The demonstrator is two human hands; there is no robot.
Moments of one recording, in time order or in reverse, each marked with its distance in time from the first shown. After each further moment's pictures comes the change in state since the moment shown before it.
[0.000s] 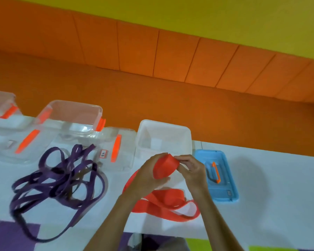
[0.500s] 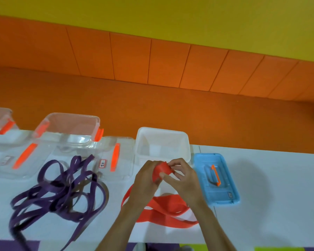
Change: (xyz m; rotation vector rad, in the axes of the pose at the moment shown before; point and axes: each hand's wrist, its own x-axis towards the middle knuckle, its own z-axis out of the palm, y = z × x) left_hand -0.003 0.029 -0.007 0.197 0.229 0.113; right_hand -0.015 -0.031 0.020 -0.043 -0.048 0.089
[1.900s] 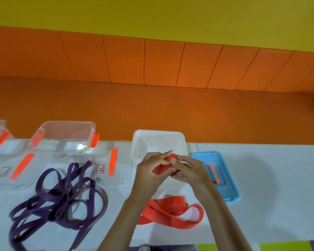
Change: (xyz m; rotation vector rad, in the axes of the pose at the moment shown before) left_hand 0.021 0.047 -0.005 -0.199 0.099 0.256; right_hand 0.014 -0.043 -0.038 0.383 -0.020 0.296
